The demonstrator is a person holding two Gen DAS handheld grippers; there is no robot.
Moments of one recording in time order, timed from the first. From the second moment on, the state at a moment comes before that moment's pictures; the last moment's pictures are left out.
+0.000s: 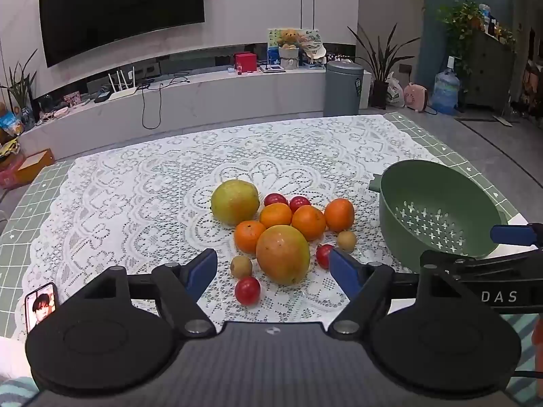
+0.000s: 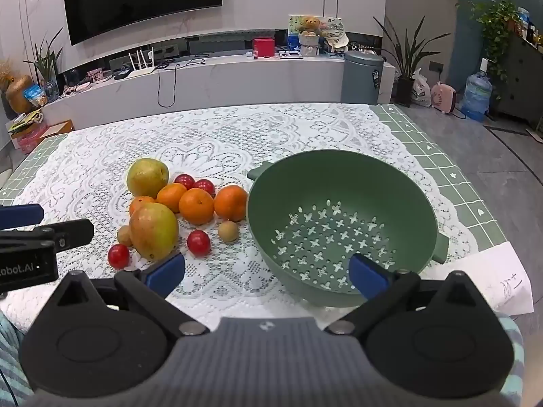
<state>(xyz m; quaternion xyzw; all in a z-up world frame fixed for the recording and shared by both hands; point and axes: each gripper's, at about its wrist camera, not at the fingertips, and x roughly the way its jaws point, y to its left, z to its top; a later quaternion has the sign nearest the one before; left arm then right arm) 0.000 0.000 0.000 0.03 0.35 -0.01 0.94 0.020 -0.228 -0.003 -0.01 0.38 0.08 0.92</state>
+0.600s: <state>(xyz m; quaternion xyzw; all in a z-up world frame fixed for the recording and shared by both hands) -0.001 -0.002 -0.001 0.02 0.35 -0.02 0.94 0.020 -0.229 -0.007 -0.02 0.39 0.07 0.92</state>
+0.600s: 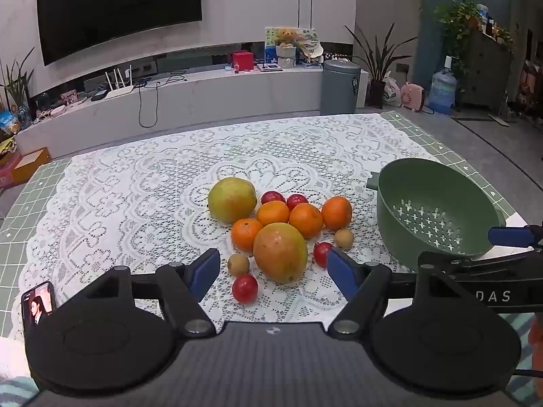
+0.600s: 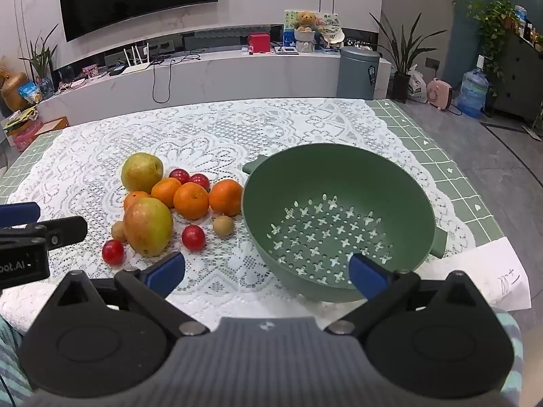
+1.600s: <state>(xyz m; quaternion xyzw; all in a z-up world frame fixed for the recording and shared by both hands) 0.000 0.004 -0.003 0.01 0.35 -0.02 0.94 0.022 -0.228 -0.007 -0.02 0.39 0.06 0.92</state>
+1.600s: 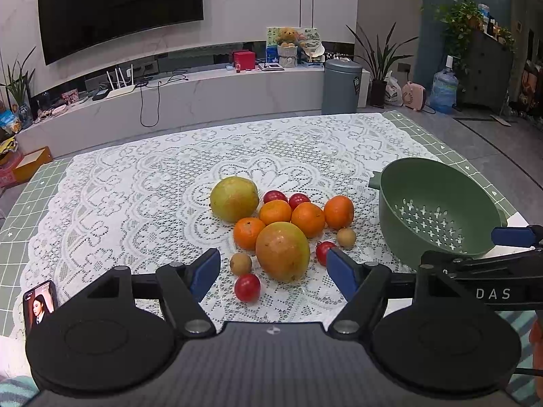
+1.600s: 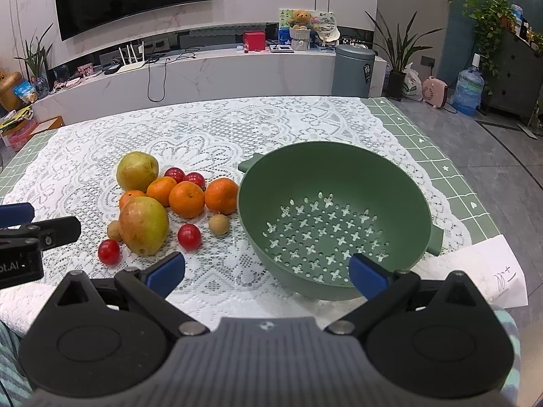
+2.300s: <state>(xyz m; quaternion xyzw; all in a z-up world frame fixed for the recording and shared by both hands) -0.001 0.005 -0.002 0.01 0.36 -0.02 0.93 0.021 -0.230 -0.006 -0.02 0.39 0.05 0.92</state>
